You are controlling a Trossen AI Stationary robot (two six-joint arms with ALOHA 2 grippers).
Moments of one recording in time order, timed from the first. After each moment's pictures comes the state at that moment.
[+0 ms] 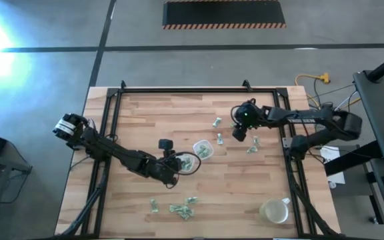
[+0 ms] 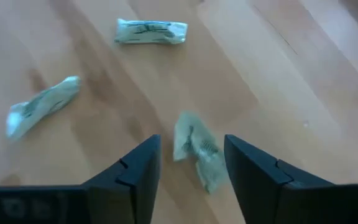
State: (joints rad) left arm -0.39 1.57 0.89 -0.16 -0.70 -0.07; right arm -0.46 1.34 0.59 -0.25 0.08 0.09
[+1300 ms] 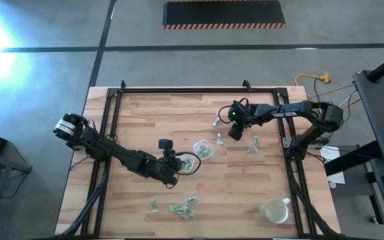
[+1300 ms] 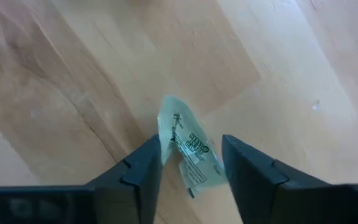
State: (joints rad) left arm -0.39 1.57 0.89 -0.16 -0.70 -0.07; right arm -0.47 1.58 0.73 -0.39 0.16 0.09
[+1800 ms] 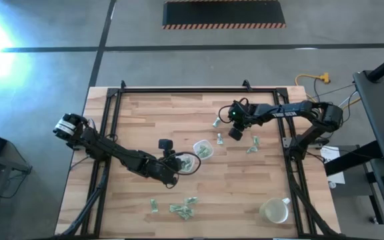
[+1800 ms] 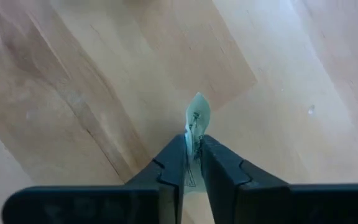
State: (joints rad) left arm -0.39 1.57 0.88 -0.16 -0.70 -0.07; right arm -0.47 1.58 0.73 -0.39 0.16 0.07
